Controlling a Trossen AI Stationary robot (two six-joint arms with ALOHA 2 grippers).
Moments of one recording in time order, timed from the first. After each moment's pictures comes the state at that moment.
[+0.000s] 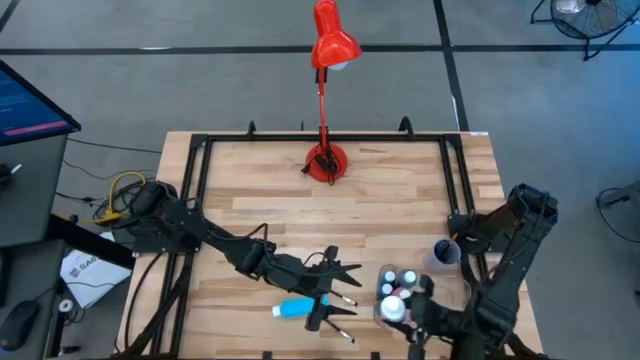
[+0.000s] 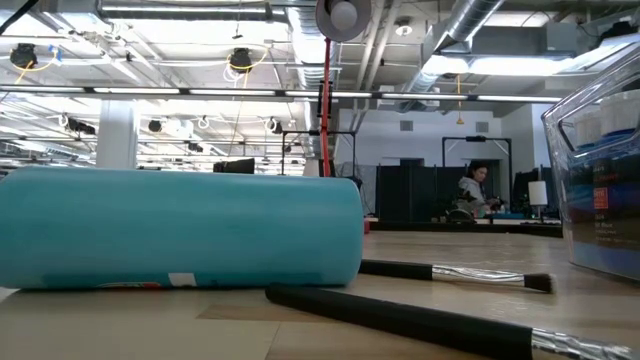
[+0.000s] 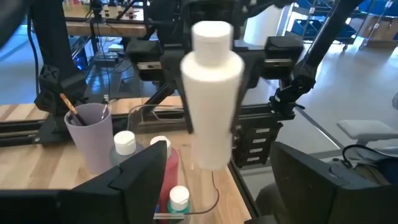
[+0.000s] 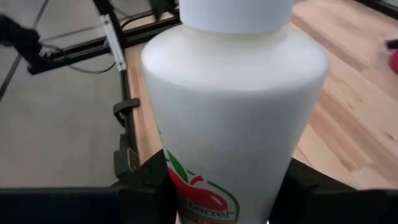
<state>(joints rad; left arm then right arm) -0.46 1.78 1.38 0.22 -0.22 -0.11 1.04 1.66 1.44 -0.83 0.97 1.16</state>
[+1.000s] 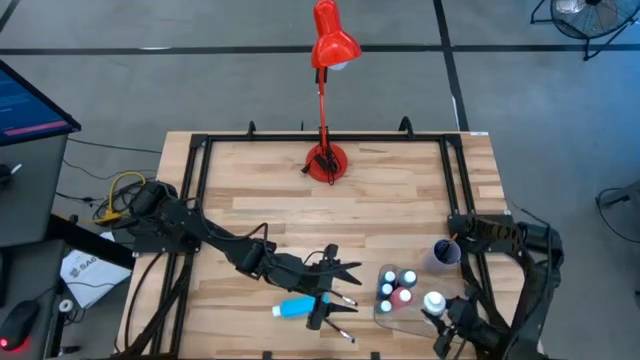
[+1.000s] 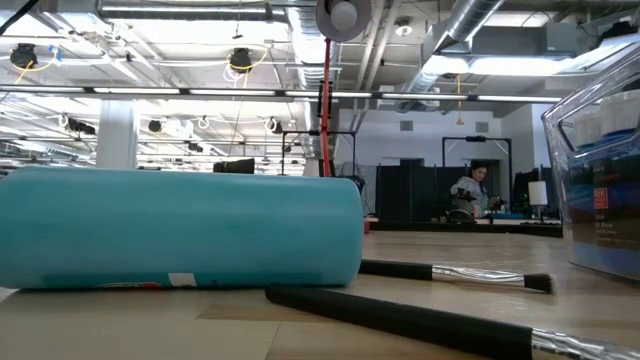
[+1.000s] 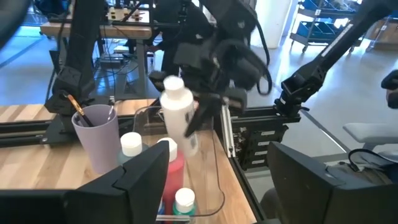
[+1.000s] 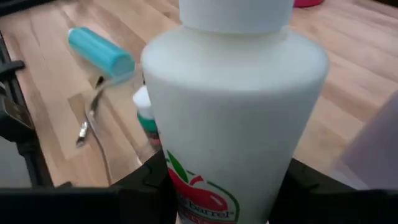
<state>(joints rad) -0.46 1.78 1.38 0.23 -0.24 -0.11 1.33 1.95 1.44 -1.57 0.89 2.29</state>
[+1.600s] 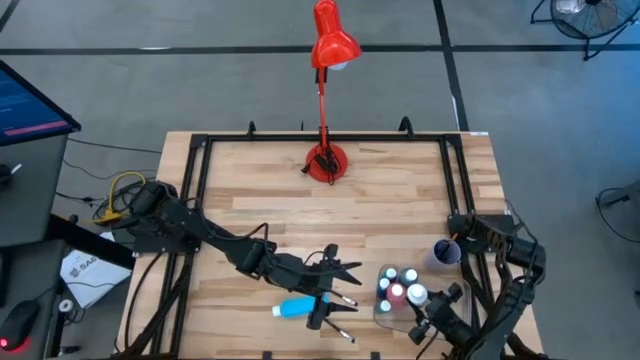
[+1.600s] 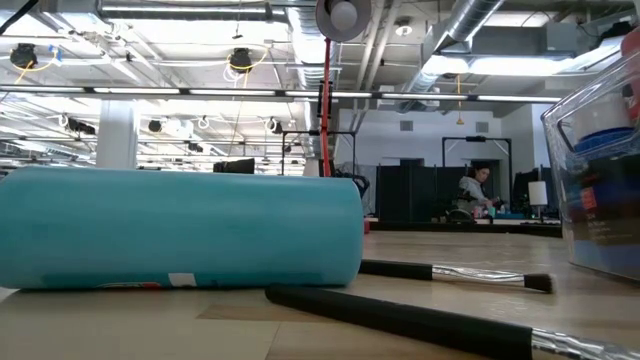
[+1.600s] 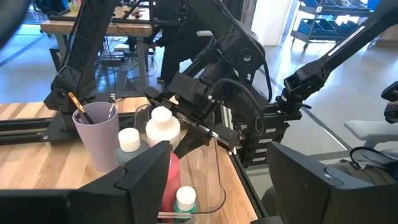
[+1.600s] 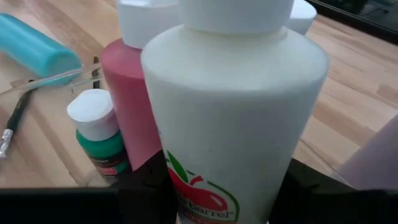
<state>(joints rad) -0.46 1.78 1.38 0.22 -0.24 -0.11 1.20 2.08 1.42 -1.57 0.89 2.27</state>
